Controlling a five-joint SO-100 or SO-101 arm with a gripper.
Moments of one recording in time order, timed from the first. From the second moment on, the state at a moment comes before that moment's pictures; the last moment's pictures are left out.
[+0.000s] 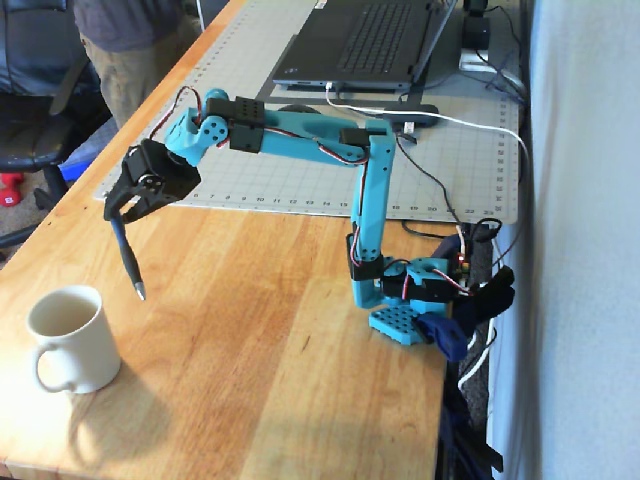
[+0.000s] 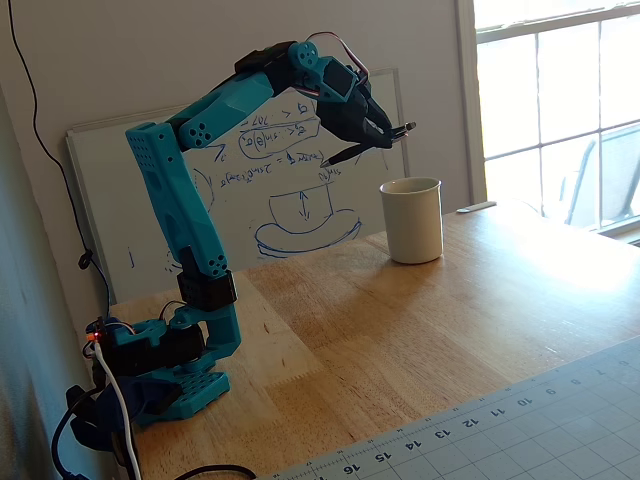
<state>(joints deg) -13.0 99.8 82.7 55.5 -33.7</state>
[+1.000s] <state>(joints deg) -18.5 98.8 82.7 39.5 -95.9</state>
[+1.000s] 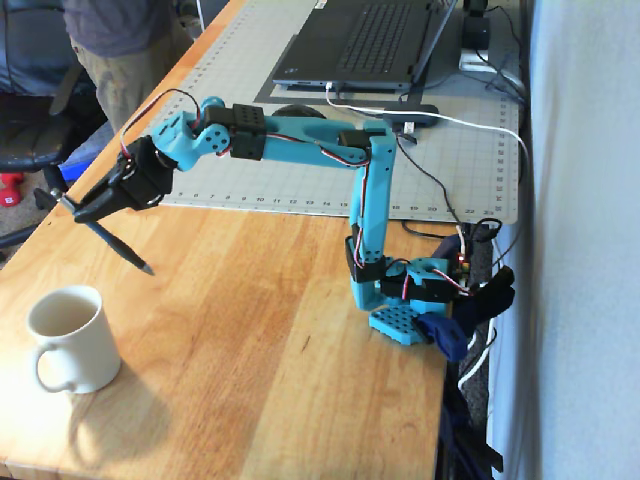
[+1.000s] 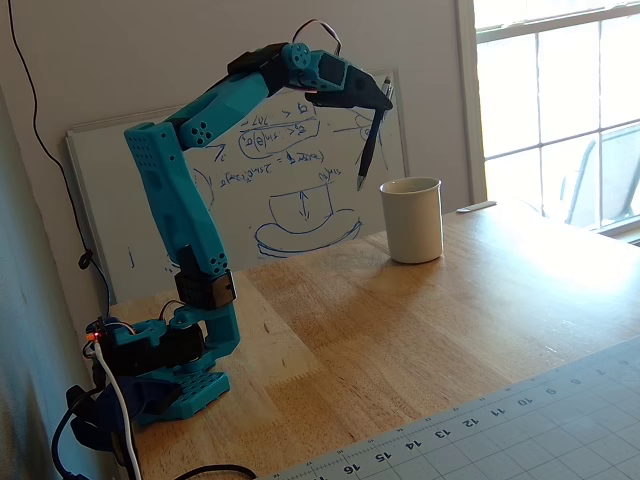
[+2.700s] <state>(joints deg) -20.0 85.8 92.2 5.9 -91.2</state>
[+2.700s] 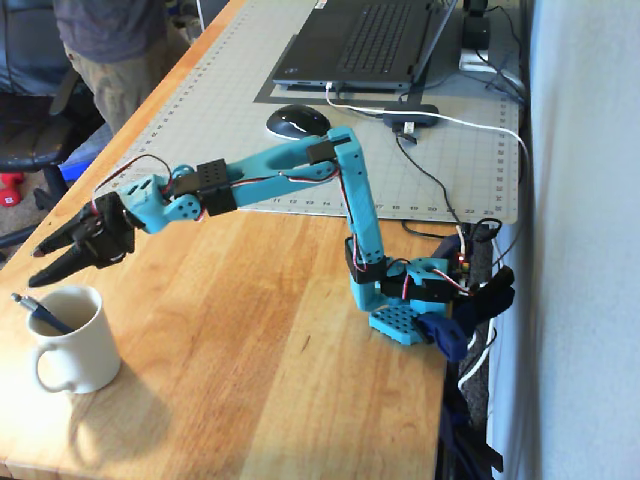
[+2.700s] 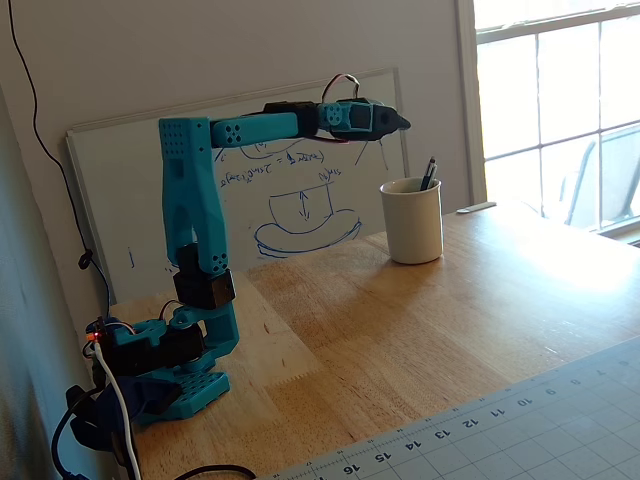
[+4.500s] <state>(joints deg) 1.2 190.5 179.1 66.7 -11.2</state>
